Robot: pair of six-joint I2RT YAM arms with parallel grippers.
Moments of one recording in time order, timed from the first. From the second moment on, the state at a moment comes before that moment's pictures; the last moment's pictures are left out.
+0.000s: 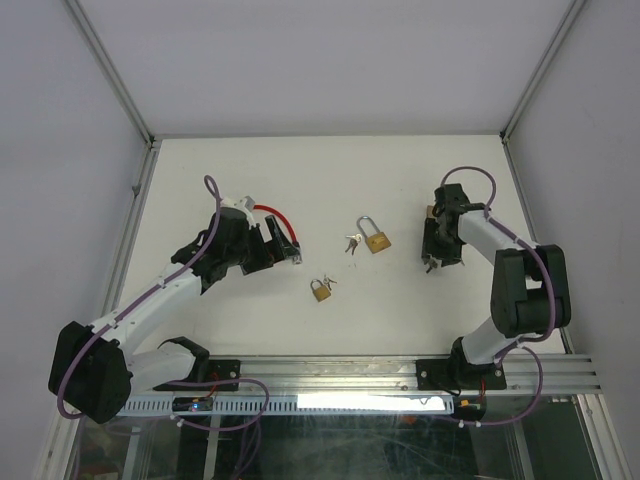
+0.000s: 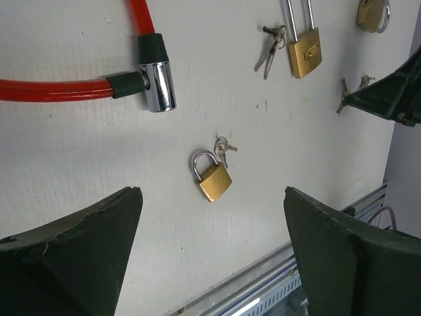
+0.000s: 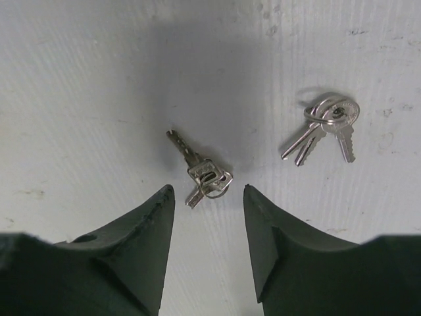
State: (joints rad) left arm -0.48 1.12 0.71 -0.30 0.19 -0.79; right arm 0.13 1.55 0.95 -0.68 0.08 0.25
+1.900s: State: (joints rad) left arm -0.48 1.09 0.58 0.28 0.52 -1.13; right arm 0.69 1.22 0.74 0.12 -0.45 0.59
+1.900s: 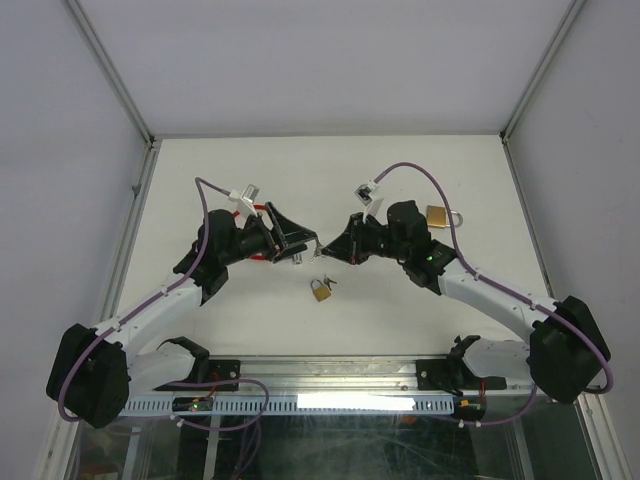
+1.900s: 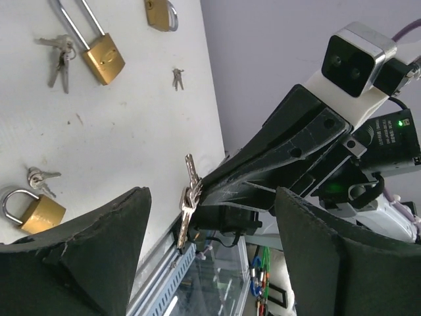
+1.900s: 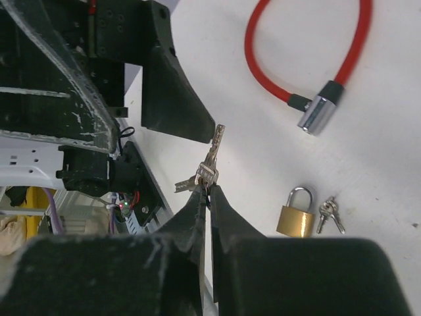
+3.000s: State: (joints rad) left arm -0.48 1.13 0.55 0.52 0.59 -1.21; right arm 0.72 1.23 0.77 0.24 -0.57 0.59
